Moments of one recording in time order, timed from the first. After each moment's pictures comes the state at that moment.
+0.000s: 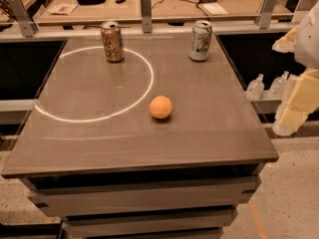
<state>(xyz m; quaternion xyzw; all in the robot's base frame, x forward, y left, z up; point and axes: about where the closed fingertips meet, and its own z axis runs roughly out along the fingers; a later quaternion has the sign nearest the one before) 0.438 -0.216 0.979 -0.60 0.78 -0.04 0.16</state>
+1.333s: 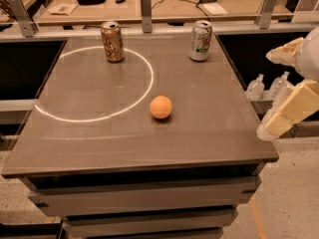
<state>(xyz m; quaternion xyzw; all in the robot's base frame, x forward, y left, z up) 0.435 -0.194 0.968 -0.56 0.78 0.07 0.27</state>
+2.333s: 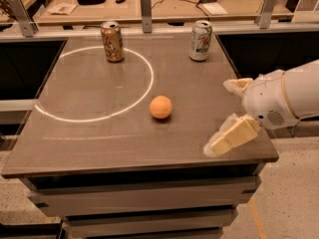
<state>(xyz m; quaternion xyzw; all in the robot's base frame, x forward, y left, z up) 0.455 -0.127 0.890 -0.53 0.75 0.16 0.36</state>
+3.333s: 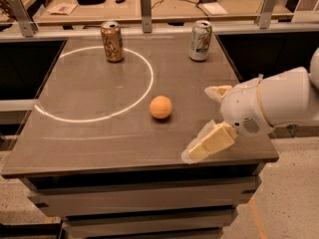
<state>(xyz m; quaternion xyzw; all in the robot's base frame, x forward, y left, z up) 0.446 -0.085 0.880 -0.52 0.75 0.19 0.36</state>
